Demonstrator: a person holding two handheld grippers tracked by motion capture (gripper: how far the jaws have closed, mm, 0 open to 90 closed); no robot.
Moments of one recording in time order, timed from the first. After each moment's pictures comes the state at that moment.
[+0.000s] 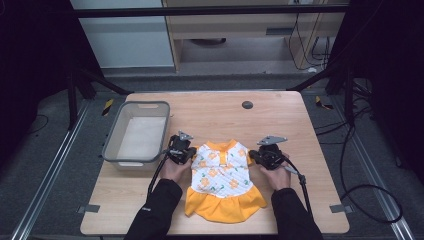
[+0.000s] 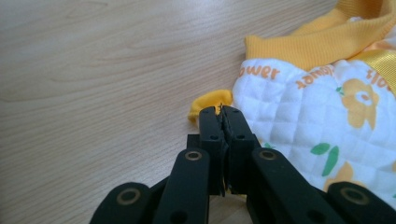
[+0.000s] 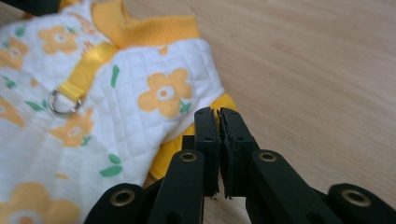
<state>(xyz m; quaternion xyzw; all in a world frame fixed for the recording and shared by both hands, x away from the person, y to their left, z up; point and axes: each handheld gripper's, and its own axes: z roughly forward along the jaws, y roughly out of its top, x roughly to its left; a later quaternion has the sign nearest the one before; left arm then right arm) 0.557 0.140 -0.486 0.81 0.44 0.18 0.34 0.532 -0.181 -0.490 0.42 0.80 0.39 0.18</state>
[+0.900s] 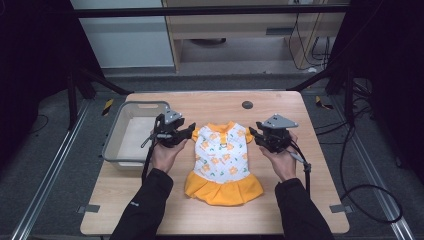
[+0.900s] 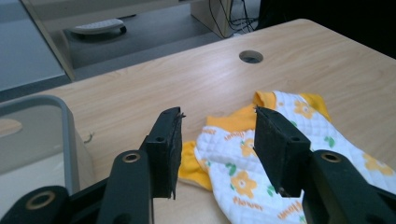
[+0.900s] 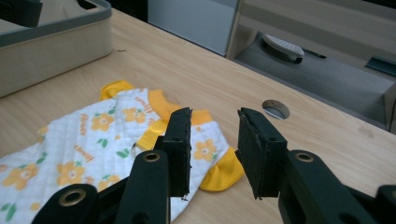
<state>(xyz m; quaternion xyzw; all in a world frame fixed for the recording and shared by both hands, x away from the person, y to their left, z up) 0.545 0.151 -0.394 0.75 0.42 0.25 0.44 0.524 -0.176 -0.397 0.37 0.76 0.44 0.30</state>
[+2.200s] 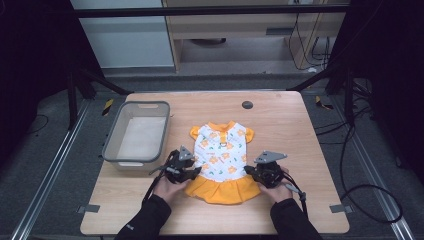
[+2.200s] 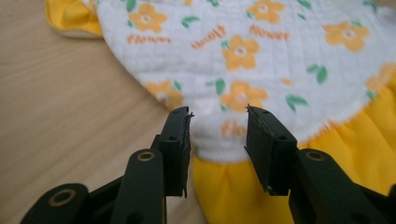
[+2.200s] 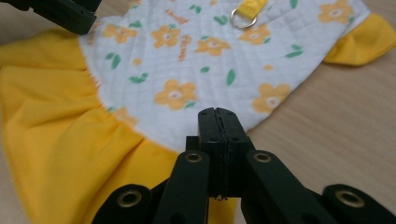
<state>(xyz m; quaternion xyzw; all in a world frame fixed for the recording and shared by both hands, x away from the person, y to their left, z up) 0.486 0.144 -0.480 0.86 0.36 0.15 0.34 0.470 -0.167 -0.482 0.36 0.83 0.40 0.15</state>
